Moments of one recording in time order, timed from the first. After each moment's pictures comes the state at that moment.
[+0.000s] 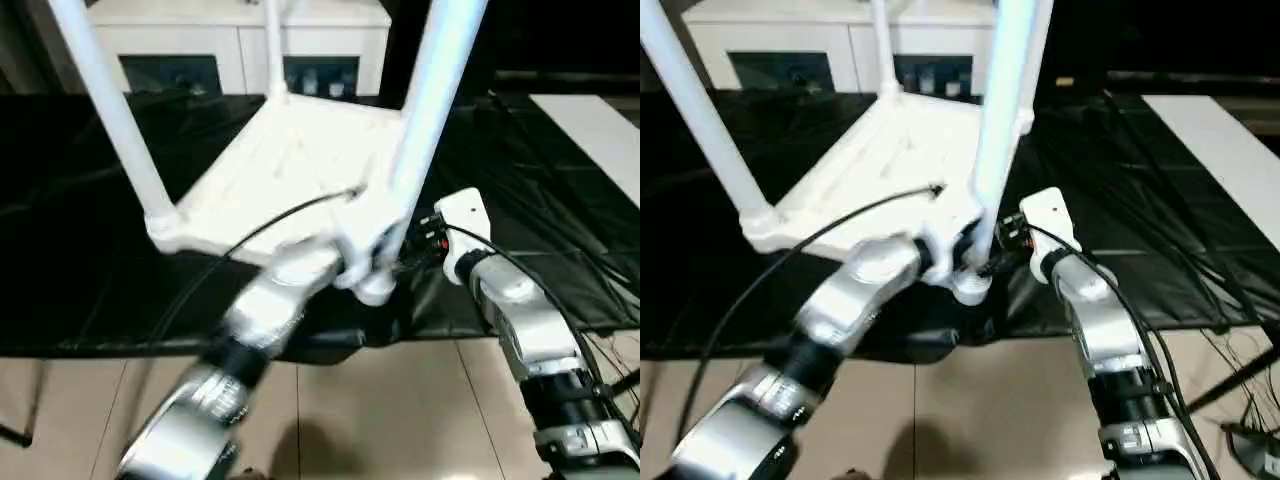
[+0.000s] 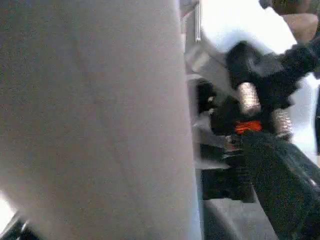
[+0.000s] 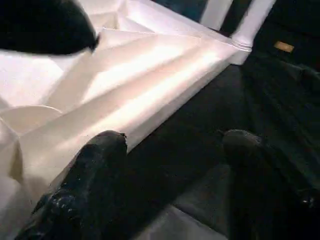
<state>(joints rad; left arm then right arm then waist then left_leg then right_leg) -0.75 0.00 -0.33 0.53 -0.01 0.11 -0.58 -0.46 -0.28 0.06 0.26 -0.02 0.34 0.28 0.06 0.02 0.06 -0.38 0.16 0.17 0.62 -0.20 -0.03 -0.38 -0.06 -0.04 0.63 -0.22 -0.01</state>
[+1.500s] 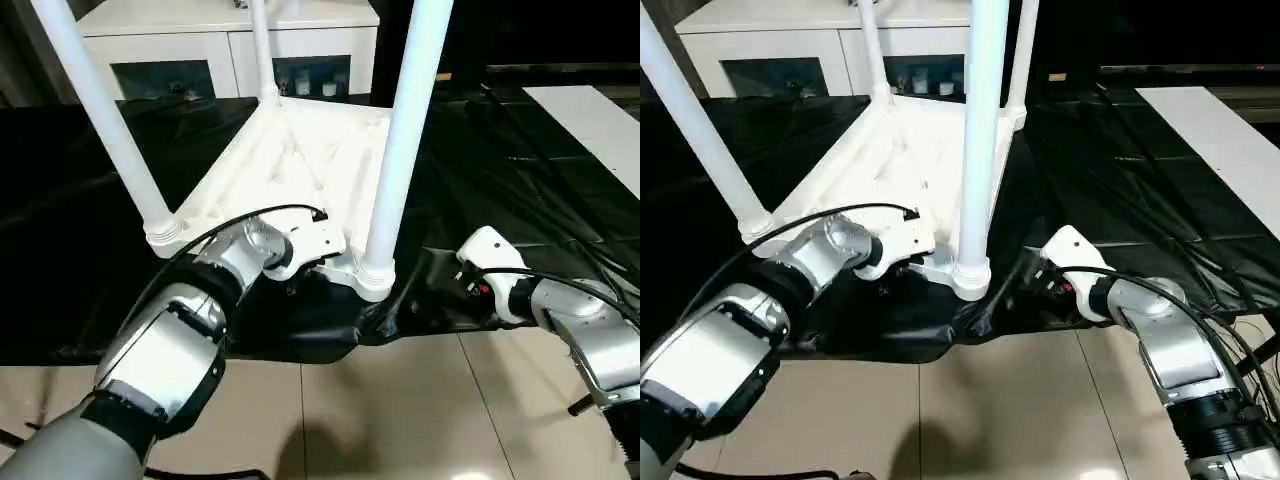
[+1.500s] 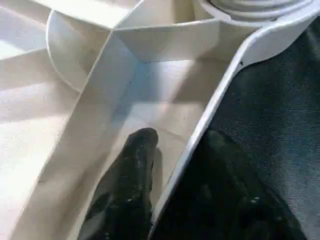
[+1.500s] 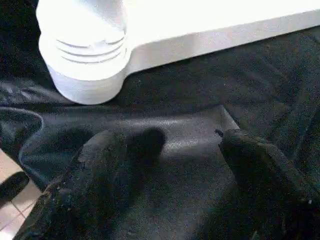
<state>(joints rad) -1.06 0.17 -0.46 1.23 0.27 0.05 -0.88 -0.33 -0.59 0.15 0.12 0.02 0.40 0.74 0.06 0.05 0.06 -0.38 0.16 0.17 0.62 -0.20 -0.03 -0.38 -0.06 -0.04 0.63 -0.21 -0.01</state>
